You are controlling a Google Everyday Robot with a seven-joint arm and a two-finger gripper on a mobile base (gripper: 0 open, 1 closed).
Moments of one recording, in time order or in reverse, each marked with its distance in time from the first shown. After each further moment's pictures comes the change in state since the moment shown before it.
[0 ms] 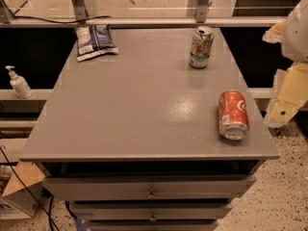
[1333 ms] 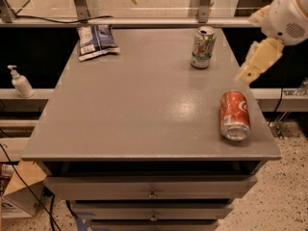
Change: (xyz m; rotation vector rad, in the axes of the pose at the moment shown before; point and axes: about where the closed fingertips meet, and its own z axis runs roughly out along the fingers) arm -0.023 -0.103 0.046 0.063 -0.265 0.099
